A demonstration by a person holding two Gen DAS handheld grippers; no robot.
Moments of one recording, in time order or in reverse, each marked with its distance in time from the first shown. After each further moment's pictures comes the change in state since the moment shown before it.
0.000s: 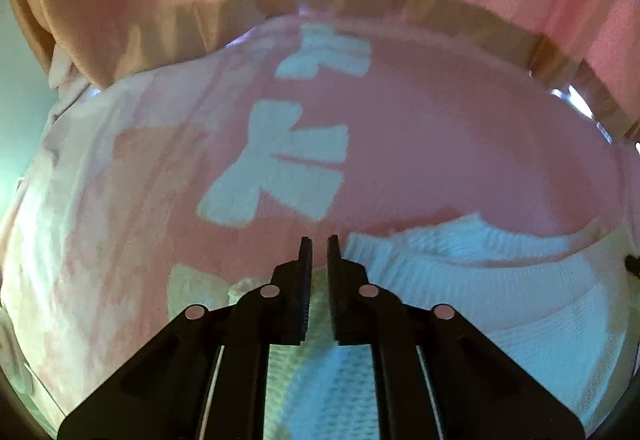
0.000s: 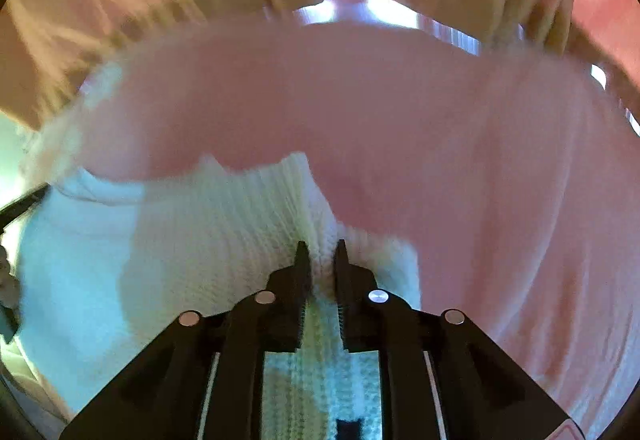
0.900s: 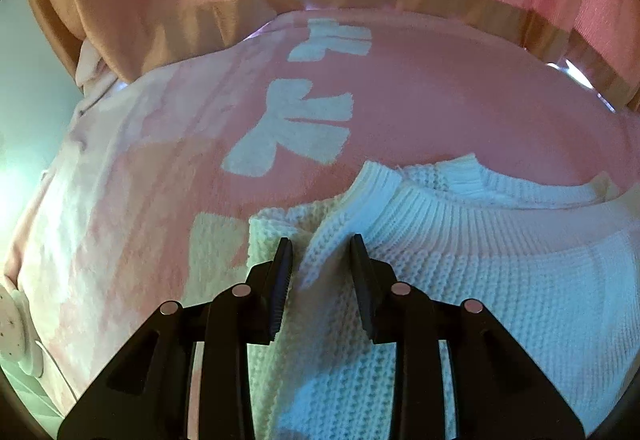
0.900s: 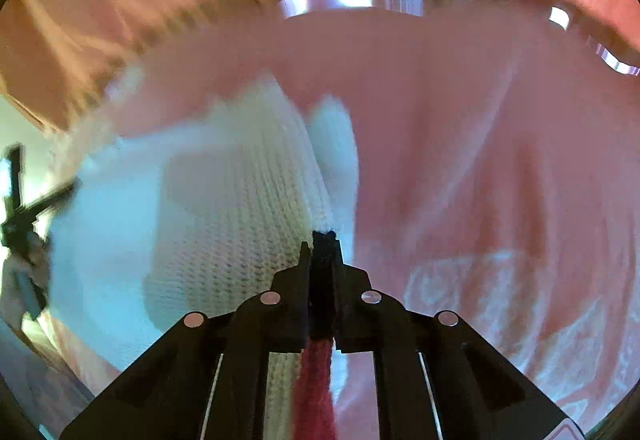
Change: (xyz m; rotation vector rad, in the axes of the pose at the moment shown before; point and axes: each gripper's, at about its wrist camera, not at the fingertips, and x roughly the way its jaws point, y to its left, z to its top) left arm -0.024 -0.009 -0.040 0.037 -0.033 0.067; right arm -0.040 -0.046 -0.088 0.089 0.015 0.082
